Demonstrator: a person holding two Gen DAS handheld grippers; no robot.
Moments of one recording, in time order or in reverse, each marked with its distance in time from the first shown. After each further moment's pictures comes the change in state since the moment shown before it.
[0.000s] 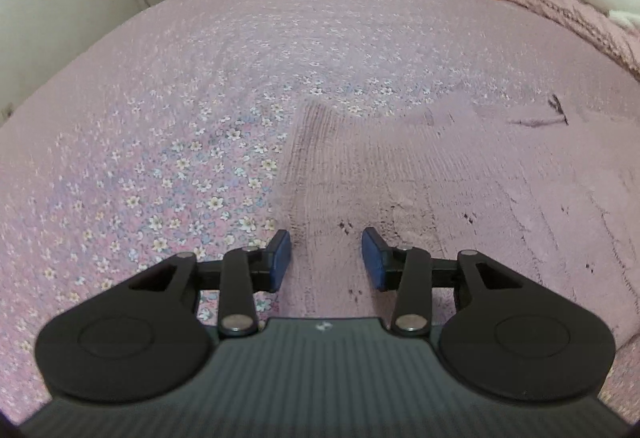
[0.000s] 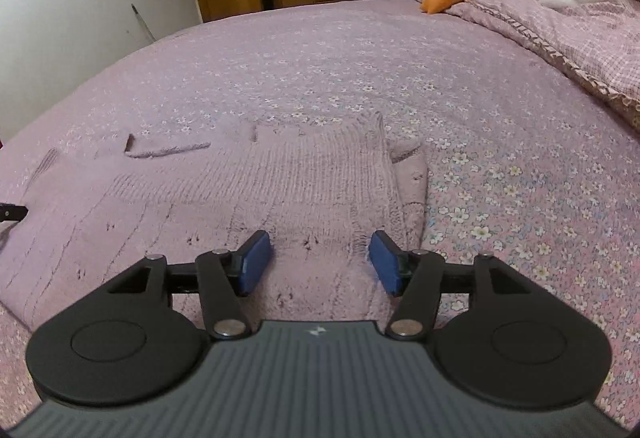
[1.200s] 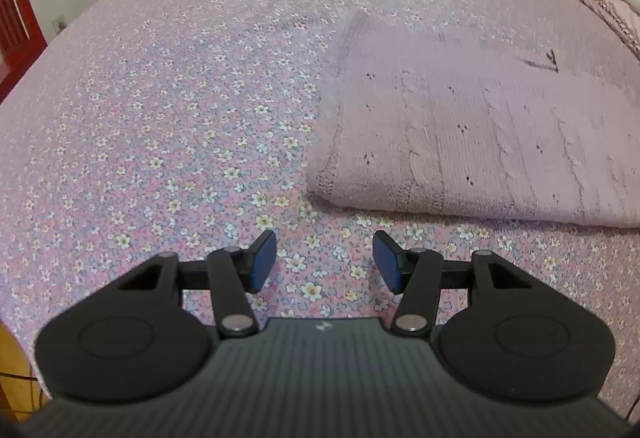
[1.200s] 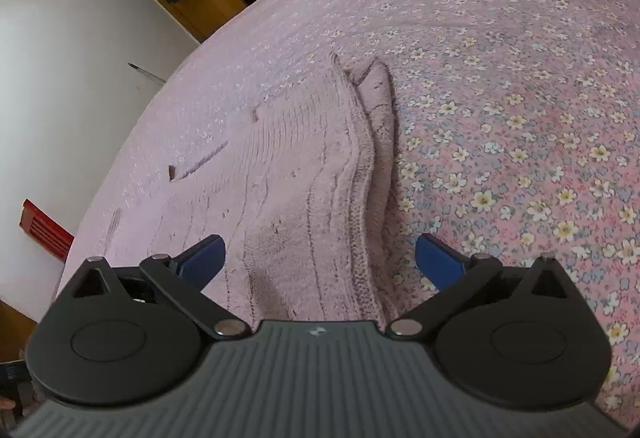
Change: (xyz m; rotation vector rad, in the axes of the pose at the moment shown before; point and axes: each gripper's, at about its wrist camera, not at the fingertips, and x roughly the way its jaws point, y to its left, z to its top) left arm -0.102 -0.008 -0.064 -0.149 0.193 0.109; right arm -0.040 -0.057 -0.030 0.426 0.110 0.224
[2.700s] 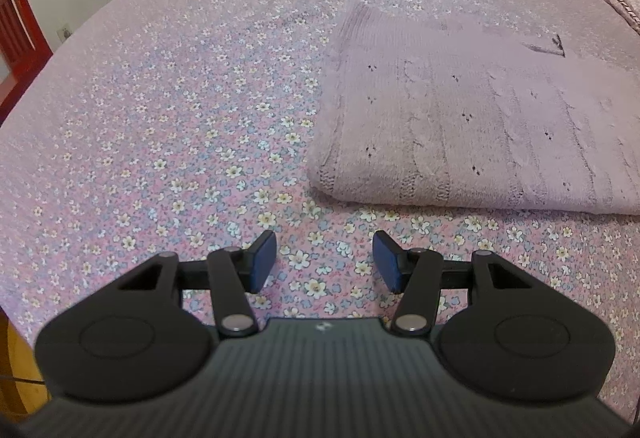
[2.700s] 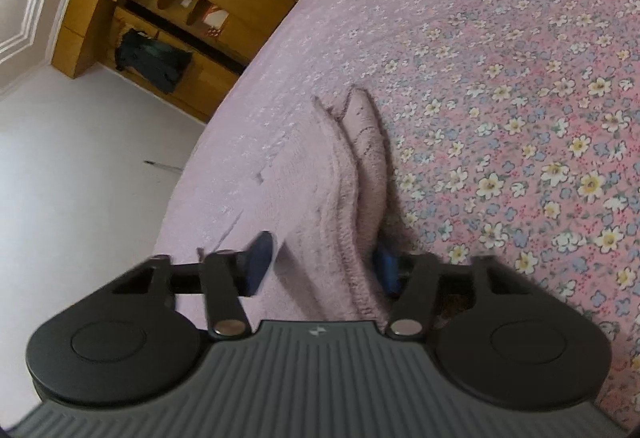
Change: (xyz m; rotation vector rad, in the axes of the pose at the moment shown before) left arm 0.002 -0.007 0.001 0.036 0.007 0.043; right arm 0.017 -0.022 -0.004 0.285 -0.162 0.083
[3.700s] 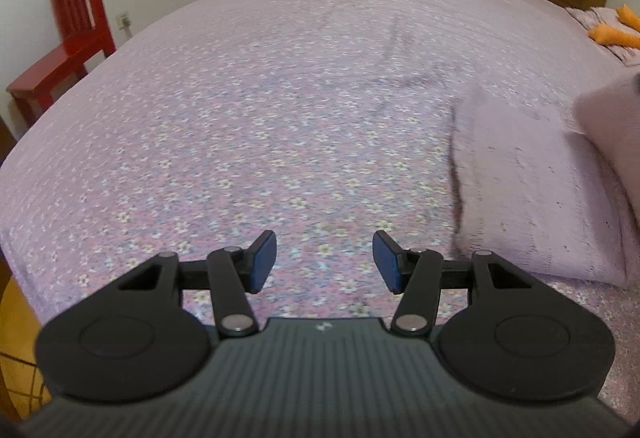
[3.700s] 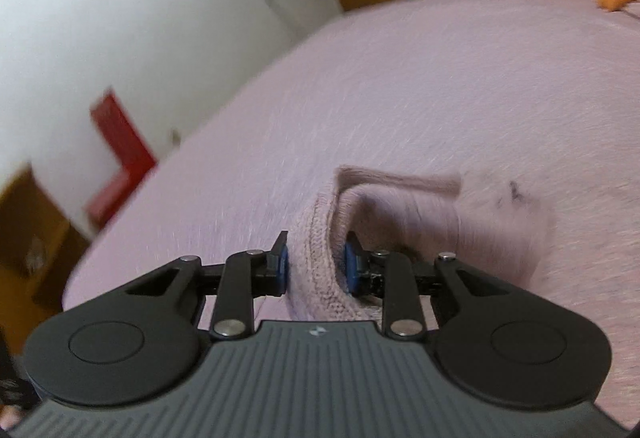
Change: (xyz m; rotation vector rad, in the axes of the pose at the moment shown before) left arm -0.024 0.105 0.004 -0.196 -0.116 0.061; right arm 0.105 0.322 -0.126 -0.742 0.336 0.107
